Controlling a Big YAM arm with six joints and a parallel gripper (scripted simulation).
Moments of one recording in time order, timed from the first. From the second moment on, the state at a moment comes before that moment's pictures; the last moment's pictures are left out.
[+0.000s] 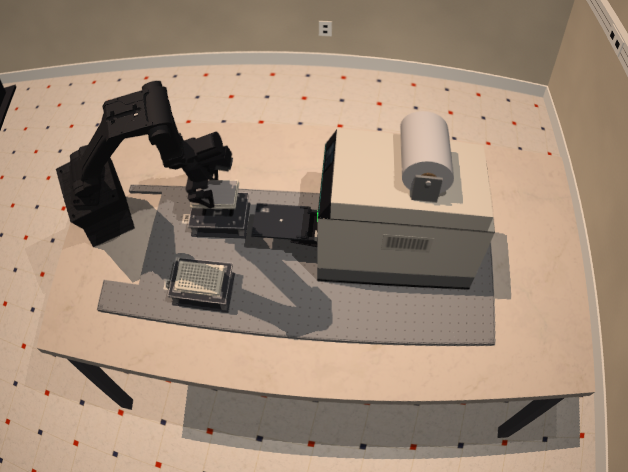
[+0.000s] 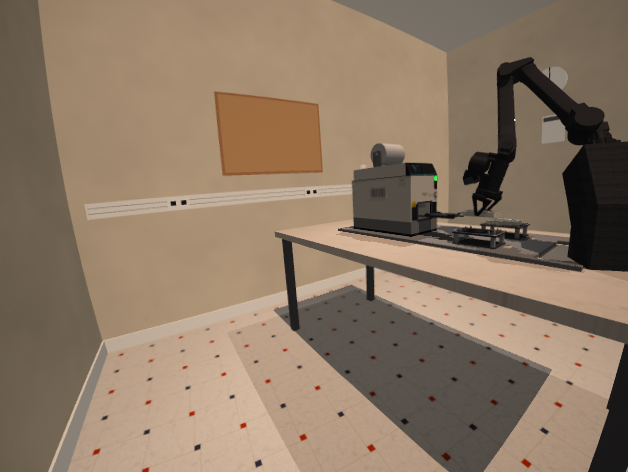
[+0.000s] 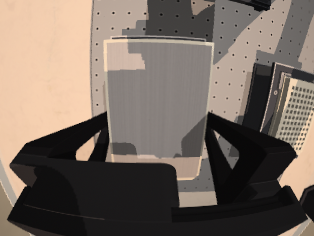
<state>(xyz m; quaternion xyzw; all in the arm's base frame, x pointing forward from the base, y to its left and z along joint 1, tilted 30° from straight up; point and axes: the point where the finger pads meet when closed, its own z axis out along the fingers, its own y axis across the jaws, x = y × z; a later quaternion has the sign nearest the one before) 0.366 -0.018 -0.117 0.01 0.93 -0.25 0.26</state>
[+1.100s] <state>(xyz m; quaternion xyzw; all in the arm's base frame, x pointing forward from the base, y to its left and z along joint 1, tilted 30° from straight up) 0.369 -0.025 -0.129 0.01 0.93 -0.25 0.26</state>
